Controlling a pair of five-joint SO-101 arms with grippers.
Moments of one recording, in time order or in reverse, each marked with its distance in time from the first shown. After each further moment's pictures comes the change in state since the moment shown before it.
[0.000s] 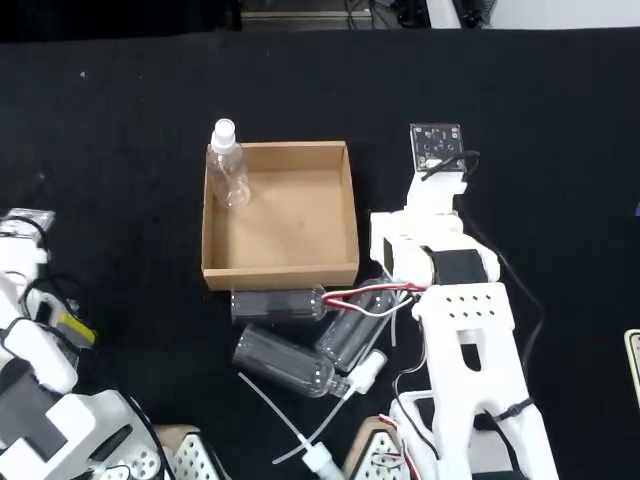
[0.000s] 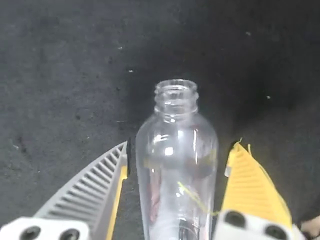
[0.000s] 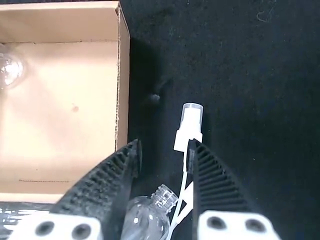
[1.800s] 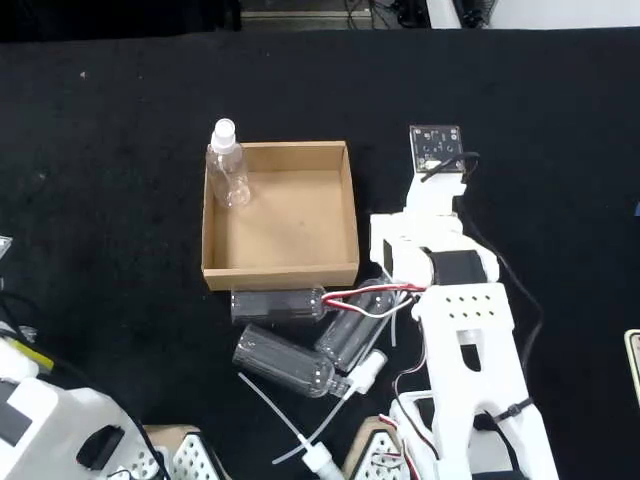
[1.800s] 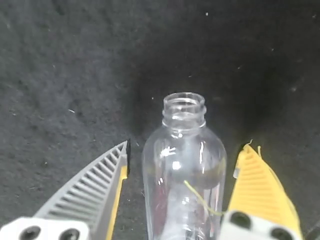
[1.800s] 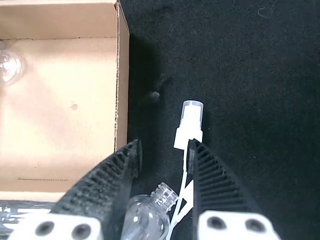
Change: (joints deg) left arm -13.5 8.4 -9.0 -1.5 -15.0; right arm 0.0 0.0 0.5 0.0 0.0
